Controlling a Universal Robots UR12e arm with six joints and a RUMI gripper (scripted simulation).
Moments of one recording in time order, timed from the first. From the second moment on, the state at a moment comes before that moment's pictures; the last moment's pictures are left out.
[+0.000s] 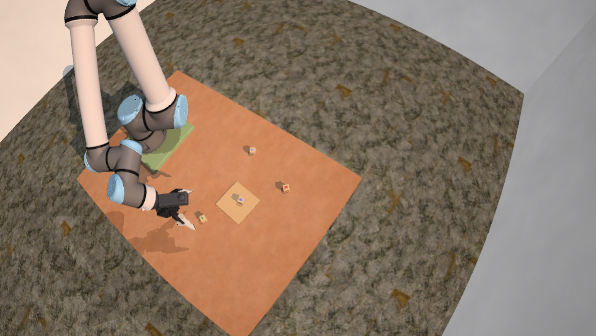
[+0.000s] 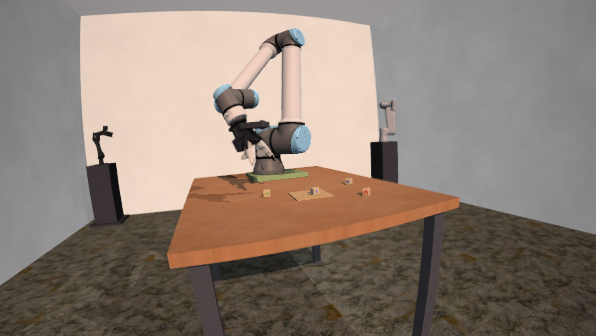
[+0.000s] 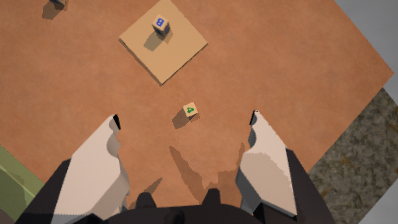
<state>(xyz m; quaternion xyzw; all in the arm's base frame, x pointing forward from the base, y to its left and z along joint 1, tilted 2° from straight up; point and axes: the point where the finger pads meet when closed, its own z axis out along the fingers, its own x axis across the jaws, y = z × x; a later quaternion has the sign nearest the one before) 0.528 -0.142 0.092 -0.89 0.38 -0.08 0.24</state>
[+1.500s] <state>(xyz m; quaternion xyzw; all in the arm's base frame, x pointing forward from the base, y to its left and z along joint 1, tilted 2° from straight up) 0.528 -0.143 0.112 -0.98 0.22 0.01 0.02</state>
